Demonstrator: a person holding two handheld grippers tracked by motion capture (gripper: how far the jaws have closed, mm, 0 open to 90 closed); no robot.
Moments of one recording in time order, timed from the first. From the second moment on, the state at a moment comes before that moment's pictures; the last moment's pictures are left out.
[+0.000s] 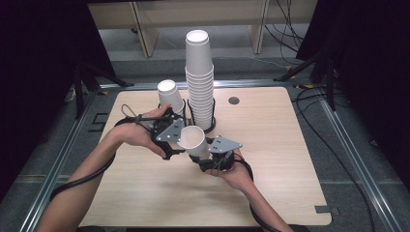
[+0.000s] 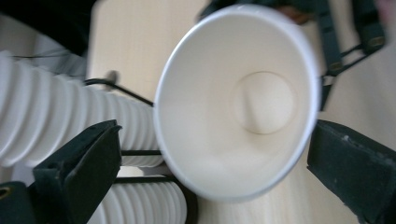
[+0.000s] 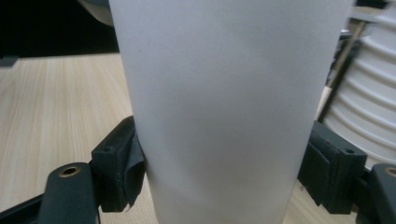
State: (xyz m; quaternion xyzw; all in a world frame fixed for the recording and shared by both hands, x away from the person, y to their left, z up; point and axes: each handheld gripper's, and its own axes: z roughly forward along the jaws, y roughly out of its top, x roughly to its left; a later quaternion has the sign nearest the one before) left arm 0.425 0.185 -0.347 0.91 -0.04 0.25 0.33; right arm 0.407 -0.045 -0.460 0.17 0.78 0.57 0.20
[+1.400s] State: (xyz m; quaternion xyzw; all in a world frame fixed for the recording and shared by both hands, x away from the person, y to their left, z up) left arm 0.420 0.180 -0.425 0.77 0.18 0.13 0.60; right arm 0.402 -0.034 -0.467 0.20 0.76 0.60 0.17
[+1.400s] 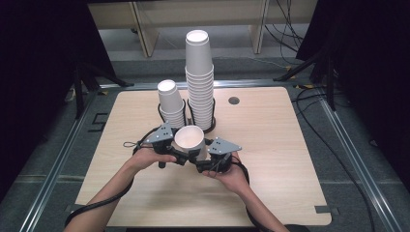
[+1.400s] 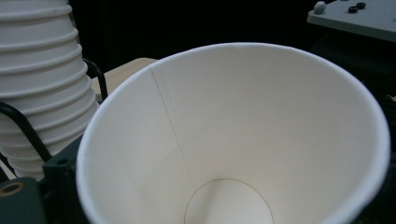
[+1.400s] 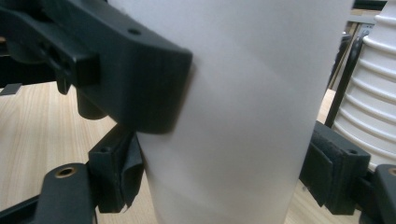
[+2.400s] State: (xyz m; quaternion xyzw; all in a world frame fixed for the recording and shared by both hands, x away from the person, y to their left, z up) left arm 0.365 0.264 -0.431 0.72 0.30 0.31 0.55; right arm 0.386 -0.143 -0.470 0.30 0.73 0.58 0.21
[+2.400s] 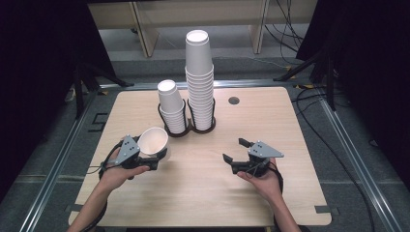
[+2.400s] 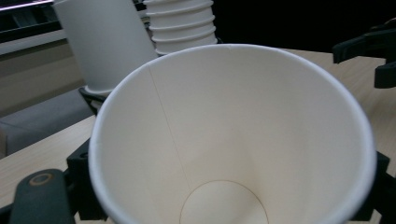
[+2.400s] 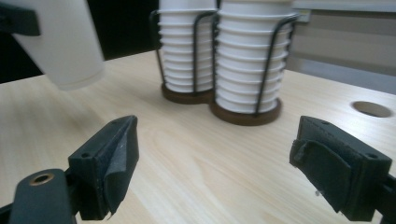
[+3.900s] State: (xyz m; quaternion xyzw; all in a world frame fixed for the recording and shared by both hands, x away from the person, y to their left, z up) left arm 0.369 0.282 -0.475 0.70 0.39 0.35 0.48; right arm 0.389 -0.161 -0.474 0.36 0.69 0.58 0.24
